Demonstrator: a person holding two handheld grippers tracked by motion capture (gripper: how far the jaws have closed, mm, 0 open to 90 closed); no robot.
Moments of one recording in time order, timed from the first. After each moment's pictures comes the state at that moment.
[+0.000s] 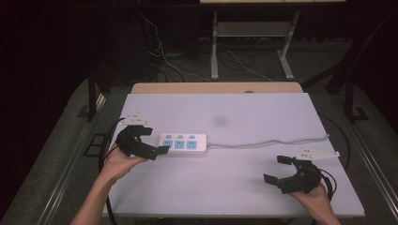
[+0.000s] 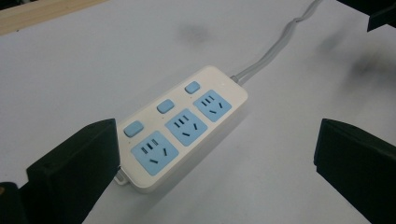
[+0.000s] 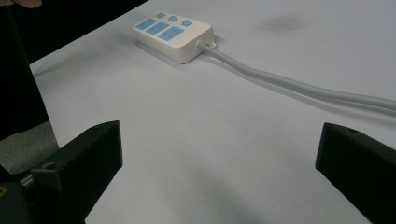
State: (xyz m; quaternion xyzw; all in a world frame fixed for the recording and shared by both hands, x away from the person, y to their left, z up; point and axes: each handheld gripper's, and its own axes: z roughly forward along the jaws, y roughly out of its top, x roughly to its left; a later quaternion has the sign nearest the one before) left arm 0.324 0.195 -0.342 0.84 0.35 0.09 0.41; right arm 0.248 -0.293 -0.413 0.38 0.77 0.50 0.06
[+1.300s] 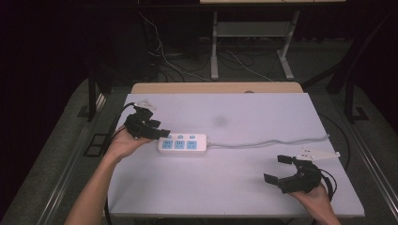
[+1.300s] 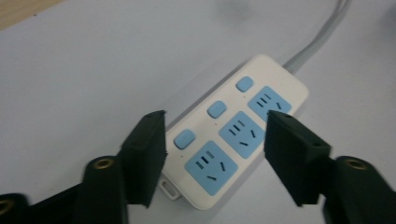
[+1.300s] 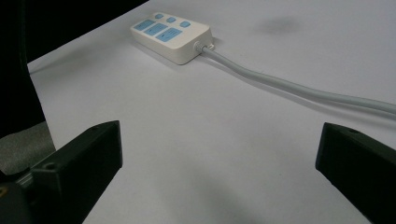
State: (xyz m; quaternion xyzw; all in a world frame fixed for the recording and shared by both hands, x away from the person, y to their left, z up) left arm 0.383 0.189 -0.350 0.86 0.36 0.09 0.34; right arm 0.248 -0.293 -0.414 0.38 0.77 0.50 0.07
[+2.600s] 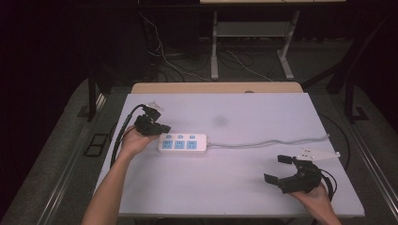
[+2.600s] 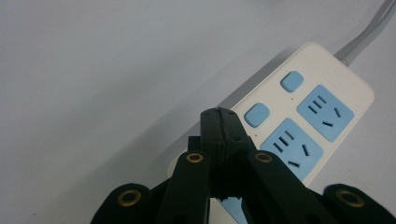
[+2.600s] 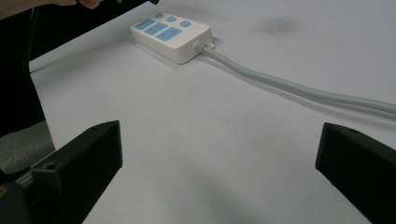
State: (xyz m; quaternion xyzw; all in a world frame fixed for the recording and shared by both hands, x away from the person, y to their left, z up) left arm 0.413 0.178 -0.393 0.87 0.38 0.08 0.32; right arm 0.248 -0.294 -0.415 0.38 0.78 0.50 0.07
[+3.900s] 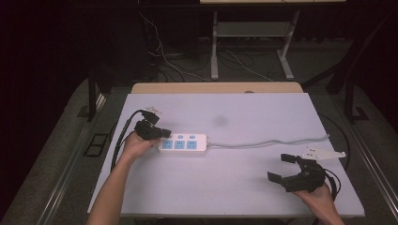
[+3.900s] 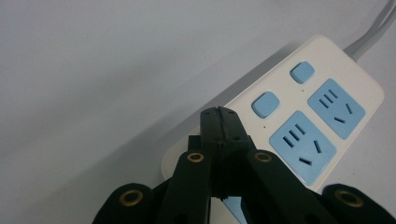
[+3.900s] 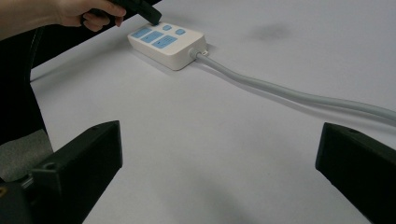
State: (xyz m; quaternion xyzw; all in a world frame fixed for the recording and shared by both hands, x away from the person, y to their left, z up) left arm 0.413 0.185 -0.413 0.85 0.40 0.05 0.34; right arm 0.248 -0.303 -0.413 0.39 0.77 0.51 0.07
